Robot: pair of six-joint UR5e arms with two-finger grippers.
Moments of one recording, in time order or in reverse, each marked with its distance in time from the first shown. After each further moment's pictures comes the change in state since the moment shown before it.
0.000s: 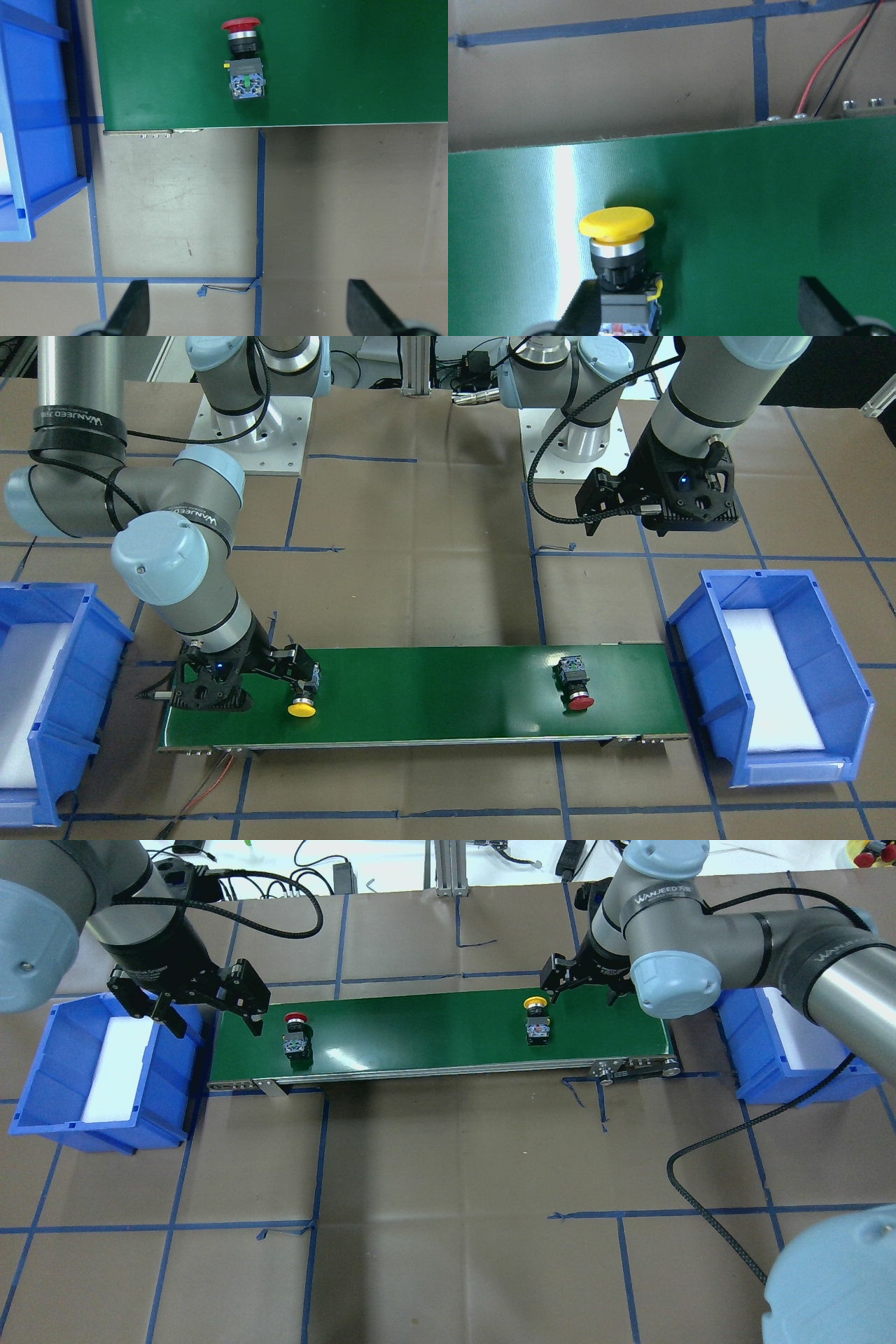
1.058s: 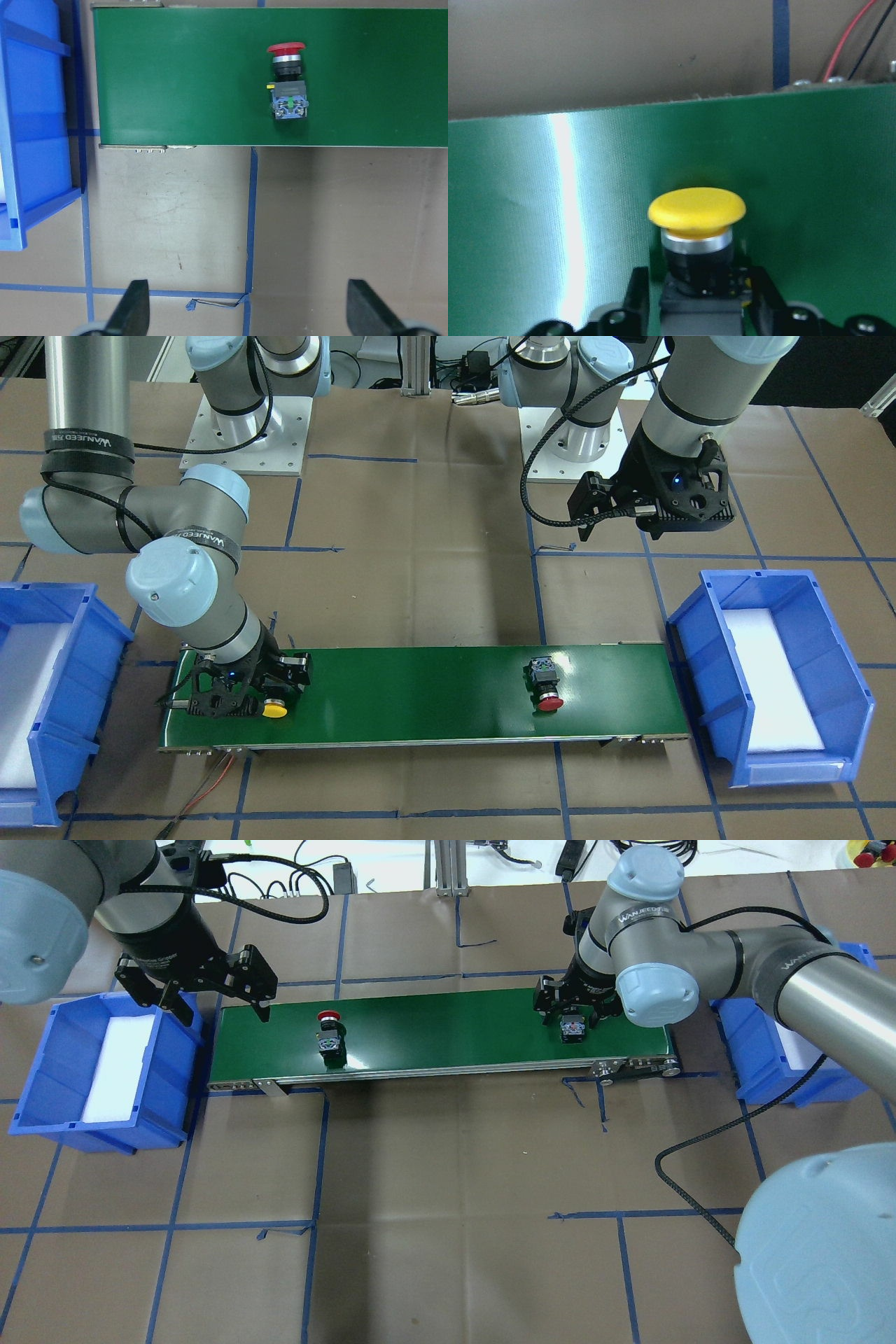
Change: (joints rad) left arm -0.024 -0.006 0.003 0.032 0.001 -0.052; right arm -0.001 0.036 0.013 0.014 0.002 -0.023
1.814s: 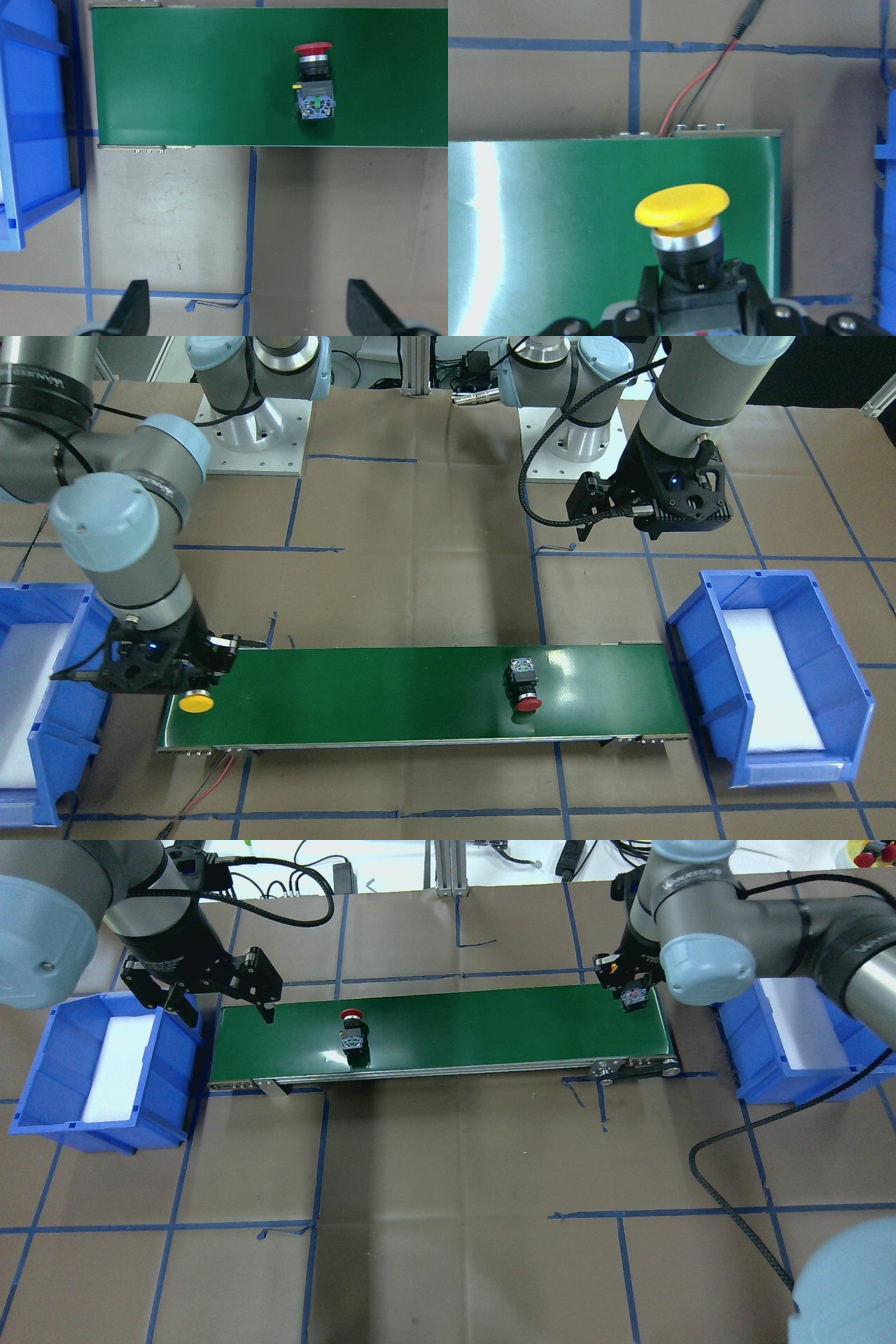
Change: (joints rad) left arm 0.000 0.006 -0.011 0.007 0.002 0.000; right arm -0.098 -0.146 -0.011 0.048 -0.169 -0.173
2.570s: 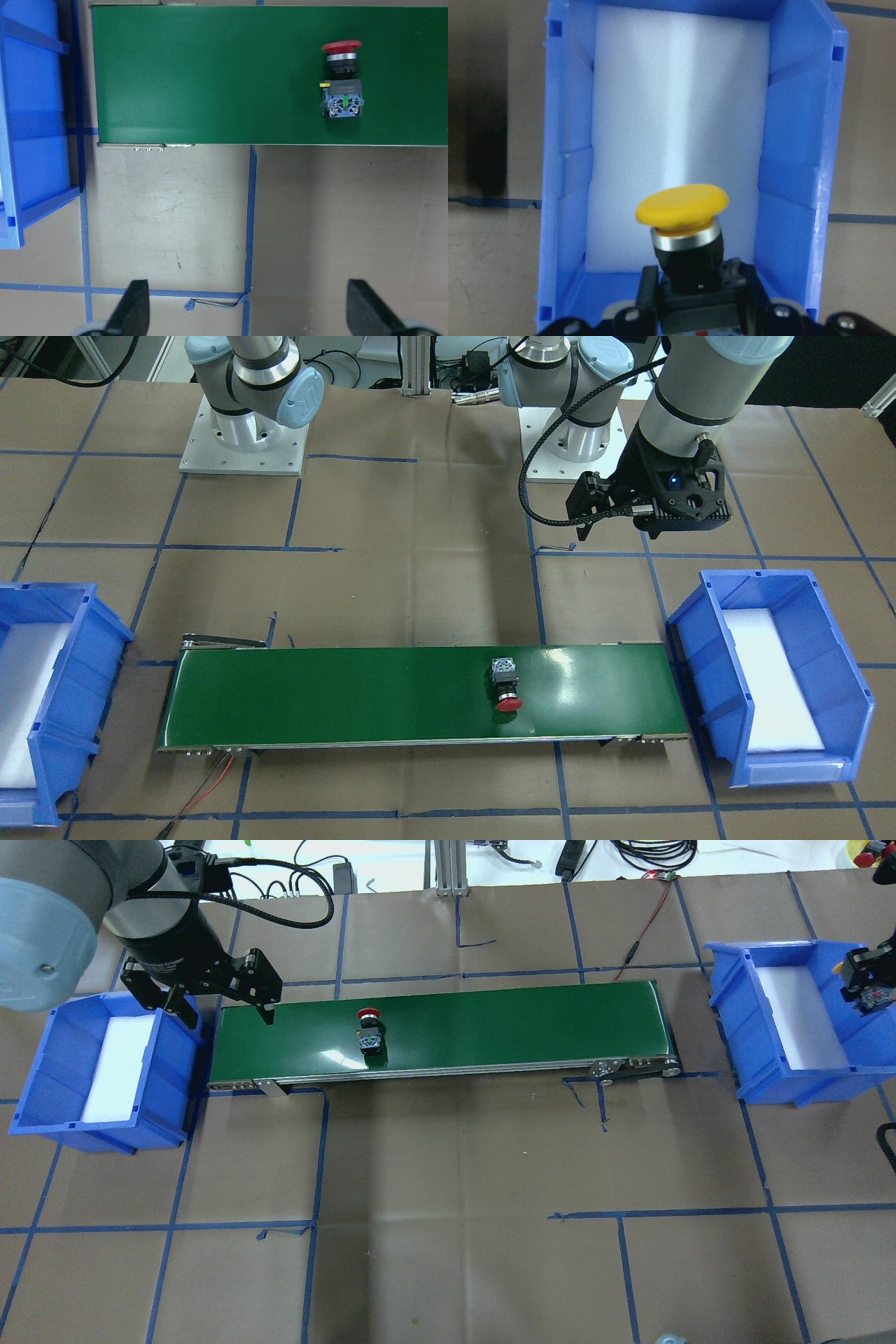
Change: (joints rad) left arm 0.000 -0.001 -0.003 0.000 0.000 -0.001; right arm -0.490 -0.112 0.010 0.124 0.047 -0.543
